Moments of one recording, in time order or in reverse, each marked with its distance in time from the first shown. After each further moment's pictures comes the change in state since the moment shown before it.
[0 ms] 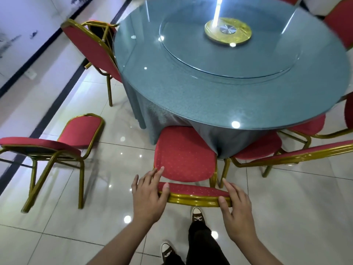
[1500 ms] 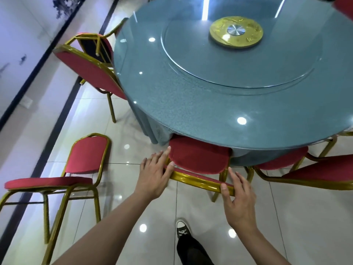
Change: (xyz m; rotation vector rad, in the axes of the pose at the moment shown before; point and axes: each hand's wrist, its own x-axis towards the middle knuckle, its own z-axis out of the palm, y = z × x) left_hand 0.238 -0.080 -0.080 0.087 -0.290 0.146; right_hand 0.143 -0.125 0.103 0.008 0.159 0.151
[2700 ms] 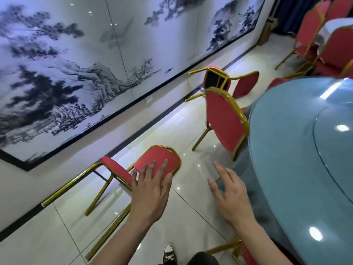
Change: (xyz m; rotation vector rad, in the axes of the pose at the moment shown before) left_hand -0.045 -0.294 -0.245 -0.067 0.507 -0.650; right_hand 0.103 -0.466 0.227 -0.040 -0.519 -0.769
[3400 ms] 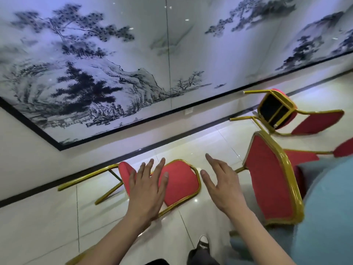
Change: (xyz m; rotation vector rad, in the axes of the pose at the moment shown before) left_hand 0.203 -0.004 0.006 0.013 0.157 -0.379; right_hand 0.318 -0.017 0.052 -0.016 -0.338 -0.321
